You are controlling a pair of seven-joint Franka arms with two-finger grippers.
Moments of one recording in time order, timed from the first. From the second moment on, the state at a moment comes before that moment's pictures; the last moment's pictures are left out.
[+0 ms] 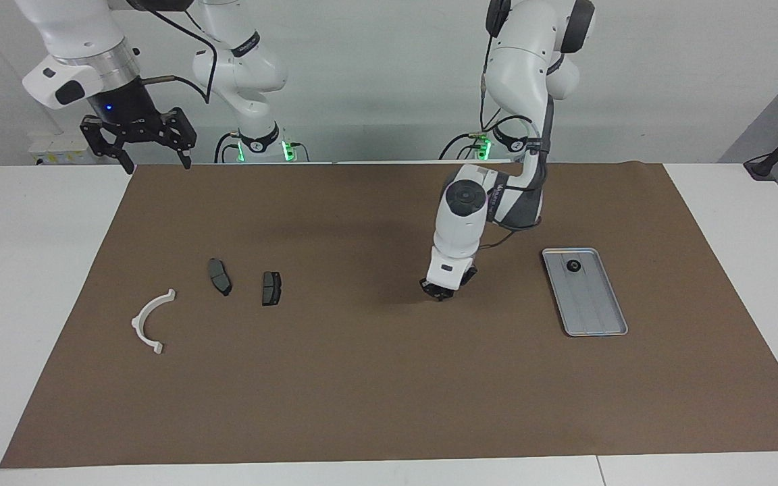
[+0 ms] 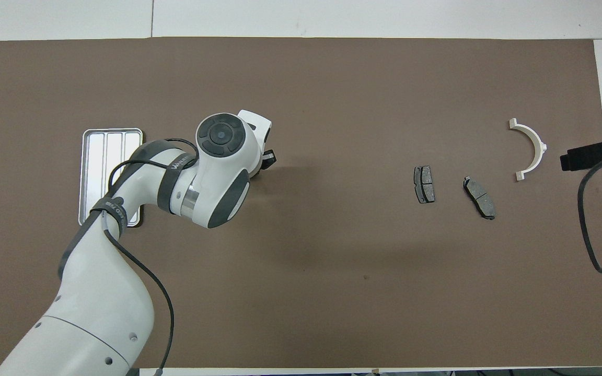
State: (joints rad) left arm -0.56 0.44 0.07 -1.77 -0.02 2.21 -0.76; right arm -0.09 -0.07 0.07 -1.57 0.02 1.55 -0.11
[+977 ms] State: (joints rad) left arm -0.08 0.32 0.08 -1.87 -0.02 2.22 0.01; right arm -0.09 -0.07 0.07 -1.57 0.02 1.55 -0.11
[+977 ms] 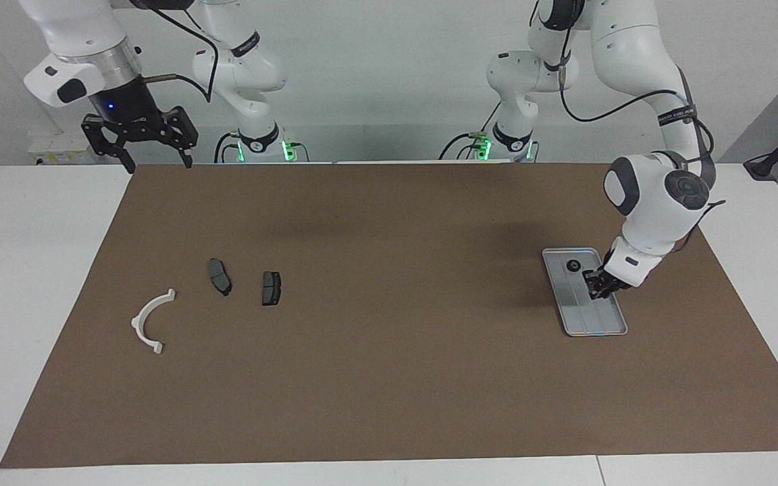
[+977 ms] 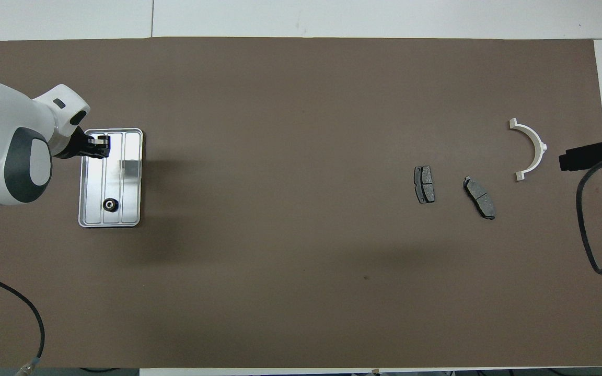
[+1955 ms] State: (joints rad) left arm -0.08 0.34 0.08 -1.96 -0.02 2.33 0.01; right arm -0.01 -0.07 0.00 -1.56 0.02 1.55 -0.11
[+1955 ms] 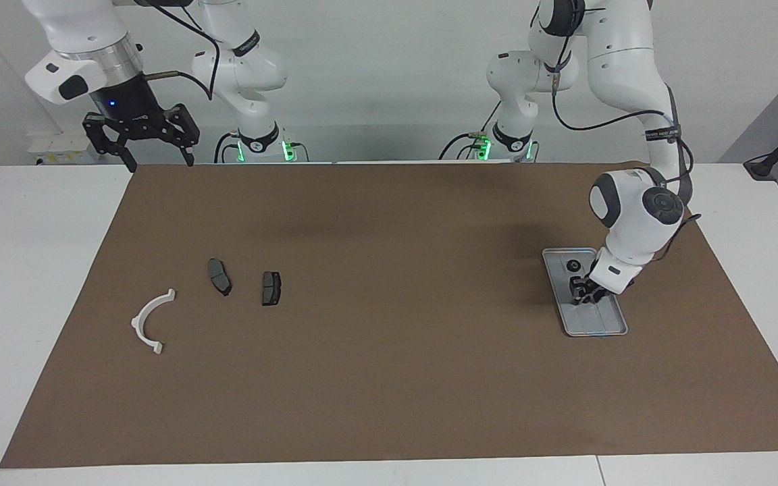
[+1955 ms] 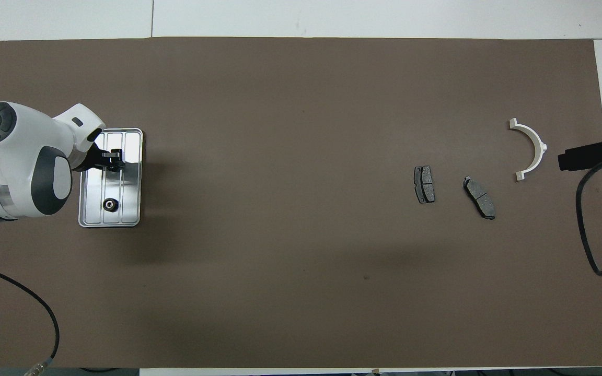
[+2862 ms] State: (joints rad) left arm -0.03 0.06 0.08 -1.59 -0.01 1.57 0.01; right arm -0.01 -0.07 -0.01 -1.56 0.02 1.55 -0.11
